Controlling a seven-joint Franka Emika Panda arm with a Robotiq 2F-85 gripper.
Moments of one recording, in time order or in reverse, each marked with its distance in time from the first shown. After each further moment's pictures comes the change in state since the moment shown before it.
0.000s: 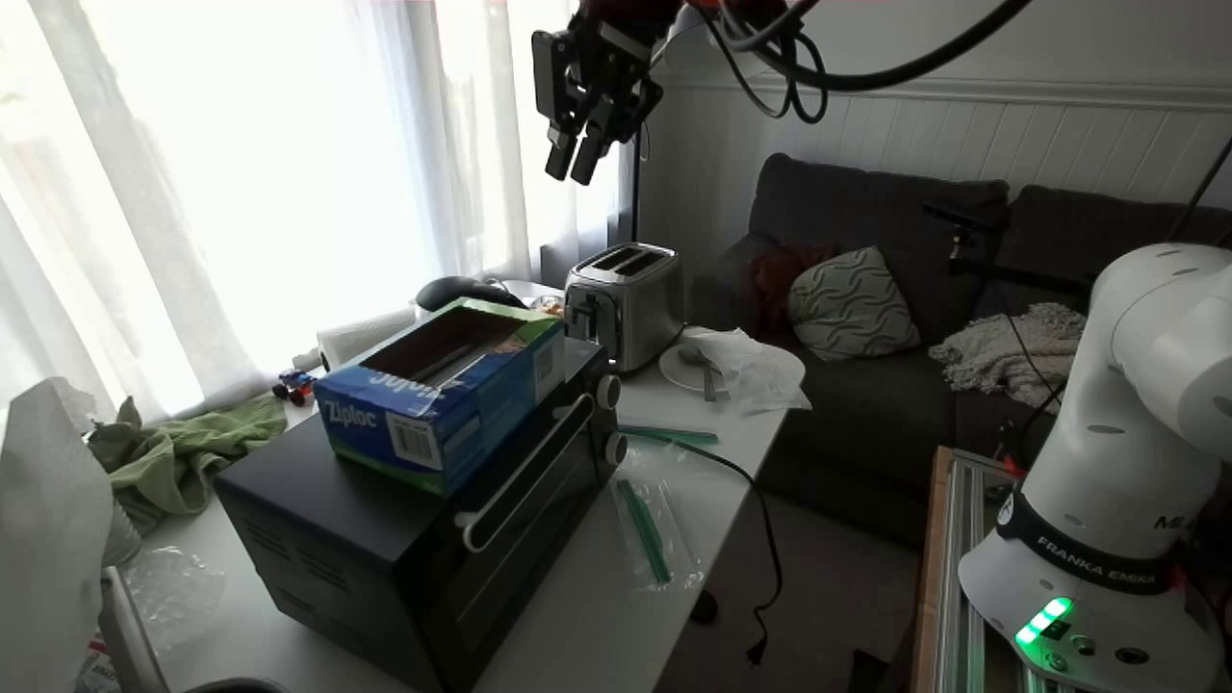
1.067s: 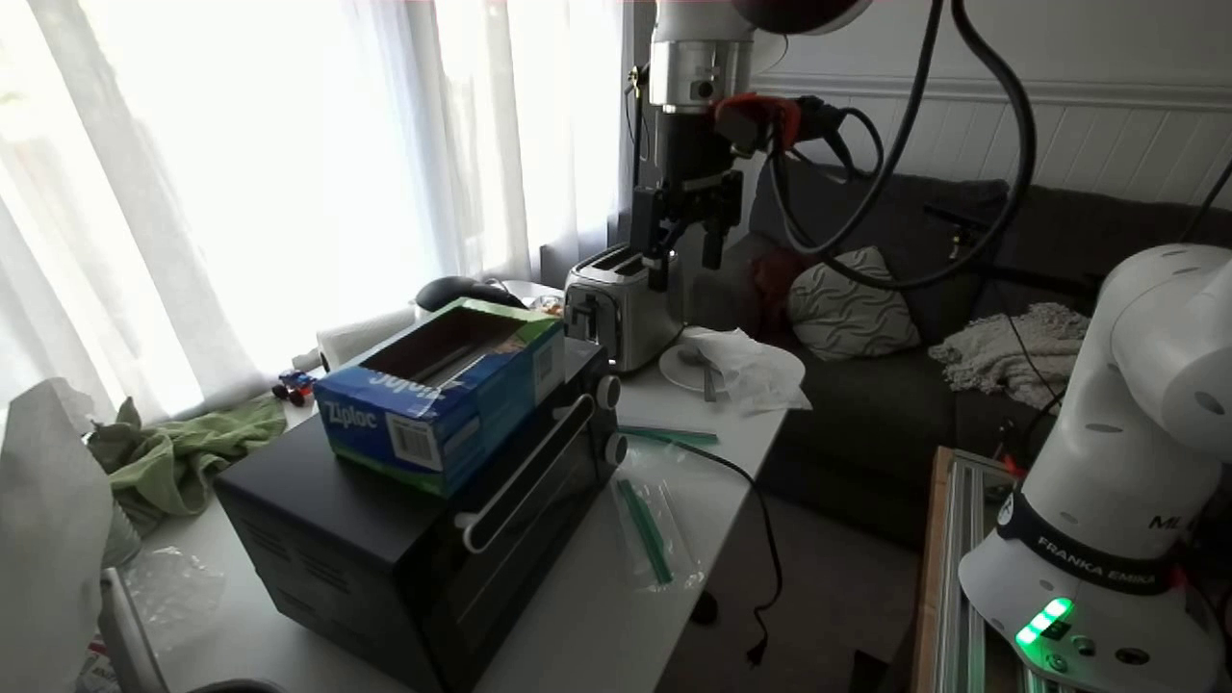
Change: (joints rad) arm -0.066 -0.005 -0.032 -0.196 -0.174 -0.152 -0.043
